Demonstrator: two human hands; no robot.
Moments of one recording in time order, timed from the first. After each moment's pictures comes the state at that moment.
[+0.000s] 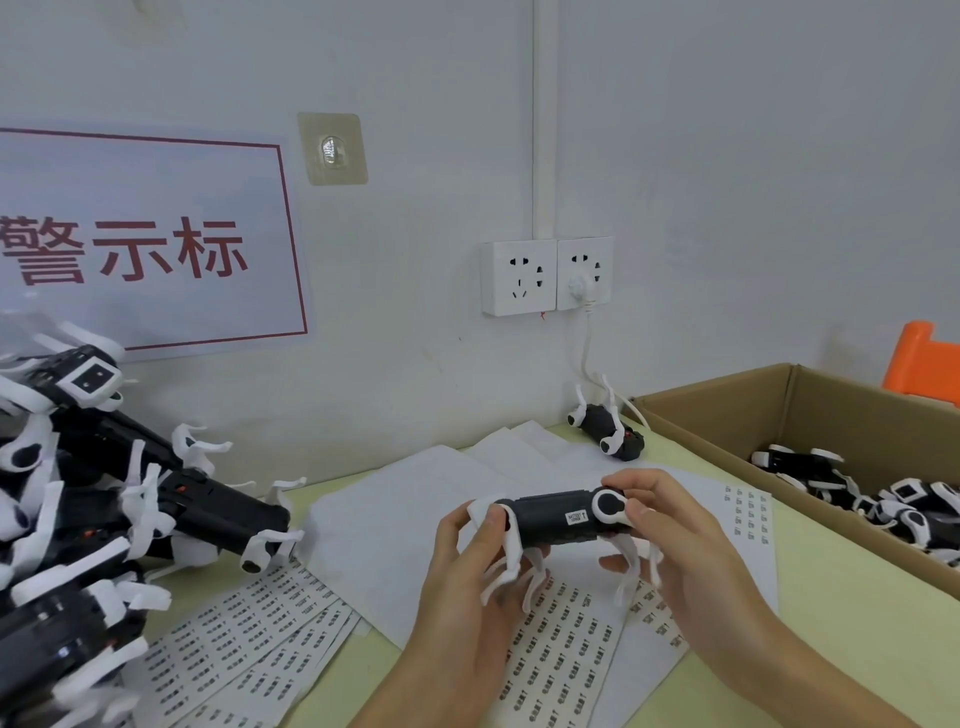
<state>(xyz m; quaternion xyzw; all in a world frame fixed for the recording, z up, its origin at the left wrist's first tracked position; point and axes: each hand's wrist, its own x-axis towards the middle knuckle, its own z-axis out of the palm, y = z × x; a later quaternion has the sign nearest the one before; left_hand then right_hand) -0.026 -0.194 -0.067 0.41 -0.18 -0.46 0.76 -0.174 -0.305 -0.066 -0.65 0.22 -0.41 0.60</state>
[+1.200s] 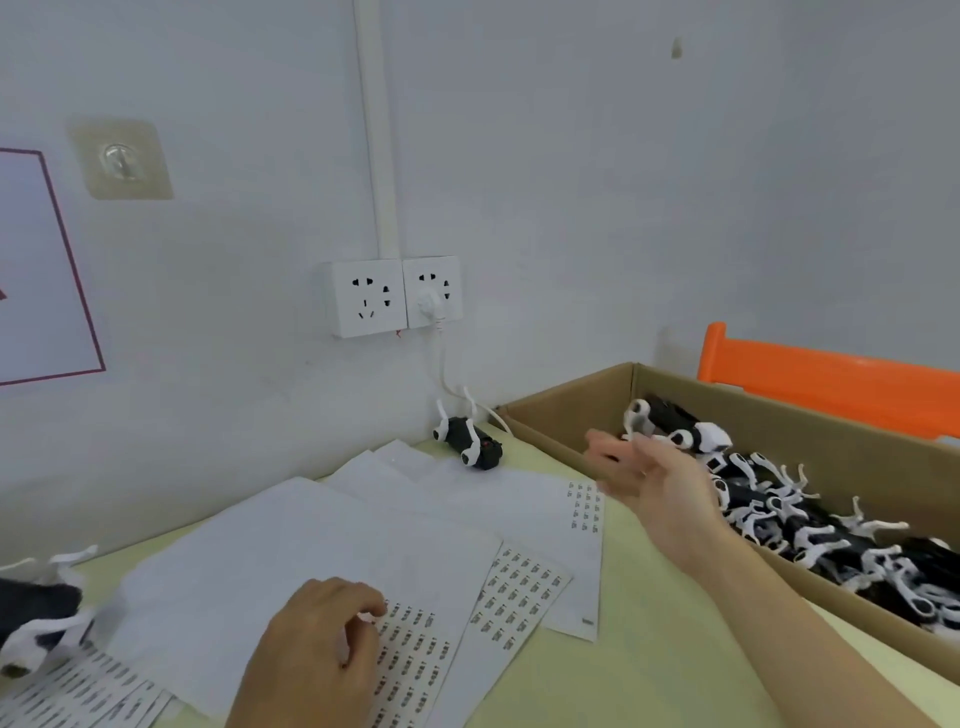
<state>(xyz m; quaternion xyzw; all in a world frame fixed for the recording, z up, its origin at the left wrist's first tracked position) -0.018 -0.203 -0.090 0.69 -0.60 0.12 0.39 -0.269 -0.406 -0.046 -0.45 0.30 -0.54 0.64</state>
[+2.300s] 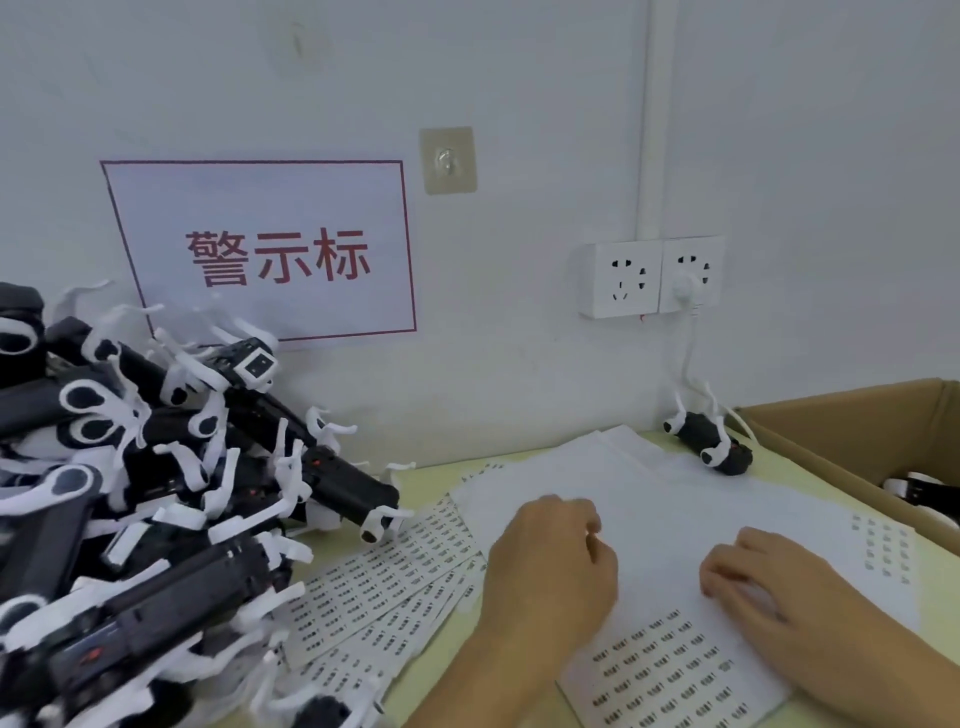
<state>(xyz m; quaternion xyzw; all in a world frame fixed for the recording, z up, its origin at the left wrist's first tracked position) -0.010 -0.182 -0.040 0.80 -0.52 0.05 0.31 -0.185 -0.322 -0.066 -0.94 0.29 -0.15 0.12</state>
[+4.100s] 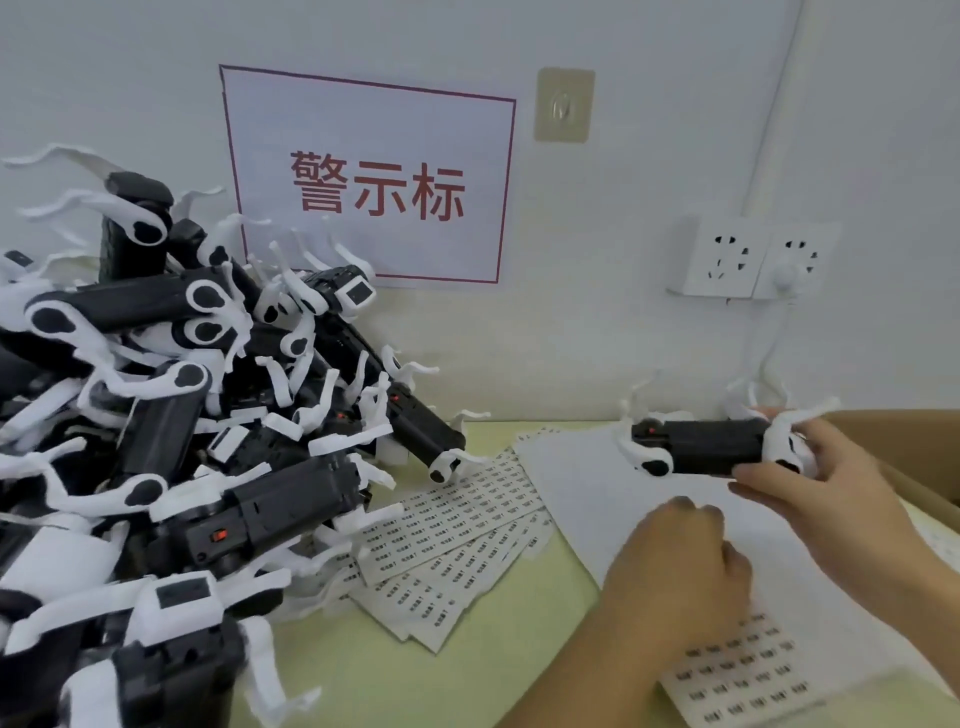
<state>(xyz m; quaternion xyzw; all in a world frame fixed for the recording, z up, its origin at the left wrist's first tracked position) -0.020 -0.216 -0.078 0.73 -0.51 -0.13 0.44 -0.127 -0.306 -0.025 -0.75 0.25 -0.39 0.48</state>
